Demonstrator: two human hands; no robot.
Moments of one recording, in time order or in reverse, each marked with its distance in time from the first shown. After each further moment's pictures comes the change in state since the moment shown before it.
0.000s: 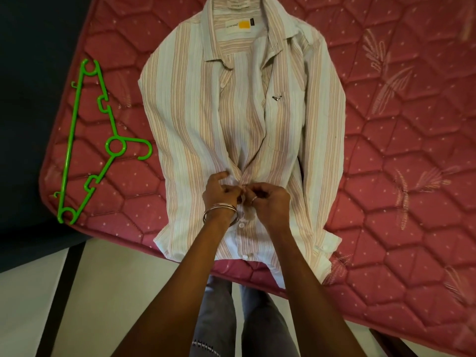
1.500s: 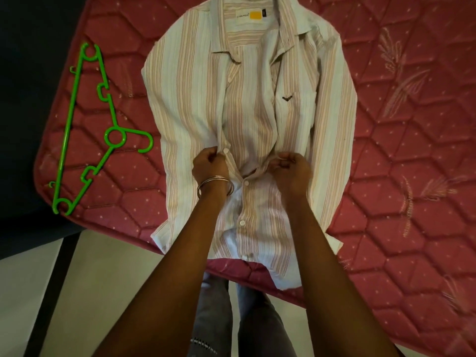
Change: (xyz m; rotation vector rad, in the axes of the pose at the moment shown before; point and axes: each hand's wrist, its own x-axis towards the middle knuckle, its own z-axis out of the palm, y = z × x) left_hand 0.039 0.038 -0.003 -0.158 0.238 0.027; right_hand 0.061 -0.018 -0.017 0.046 0.202 0.263
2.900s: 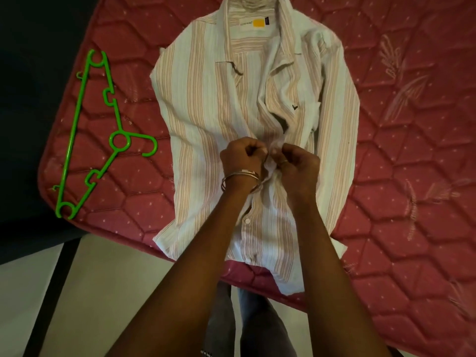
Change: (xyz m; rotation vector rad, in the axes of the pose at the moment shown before) left_hand -0.026 0.026 0.022 0.243 -0.243 0.448; right_hand -0.015 -0.028 -0.007 0.113 -0.106 -0.348
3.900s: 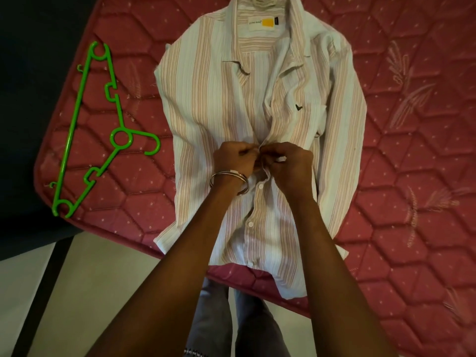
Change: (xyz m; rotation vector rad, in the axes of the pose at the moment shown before) left_hand 0.019 -0.021 -0.021 -0.169 -0.133 -0.194; right_hand 0.012 -0.012 0.018 -0.422 -0.144 -0.334
